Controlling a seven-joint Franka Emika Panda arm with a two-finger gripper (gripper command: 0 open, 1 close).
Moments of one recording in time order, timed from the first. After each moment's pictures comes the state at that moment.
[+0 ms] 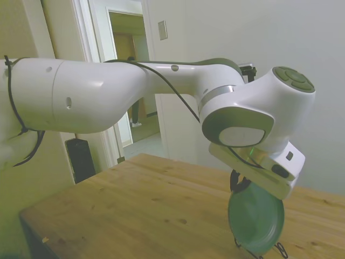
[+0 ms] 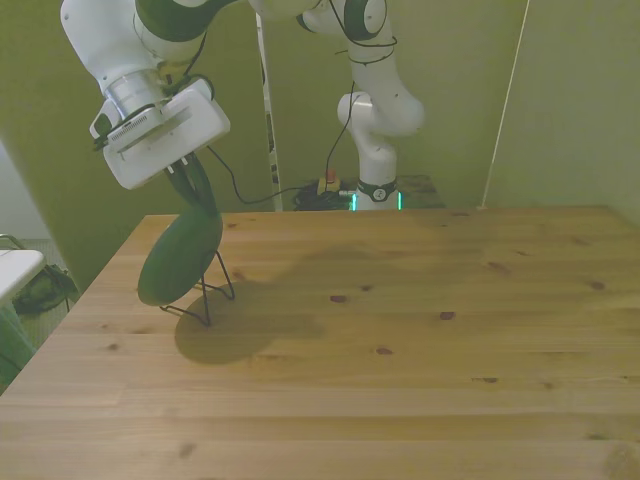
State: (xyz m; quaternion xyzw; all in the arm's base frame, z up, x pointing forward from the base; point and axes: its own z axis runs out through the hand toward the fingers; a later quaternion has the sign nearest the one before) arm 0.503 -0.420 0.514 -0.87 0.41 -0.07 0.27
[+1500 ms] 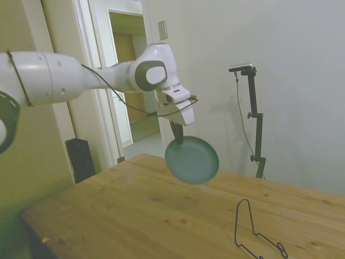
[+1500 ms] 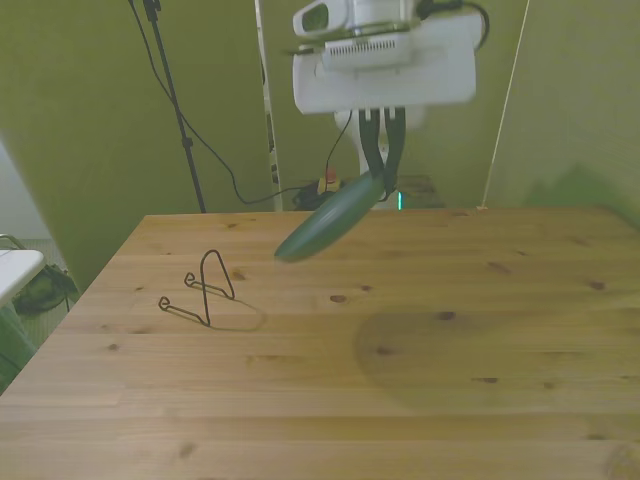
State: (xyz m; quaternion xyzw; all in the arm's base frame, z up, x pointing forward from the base) arm 0.655 -0.093 0.575 -0.81 0.57 -0.08 0.03
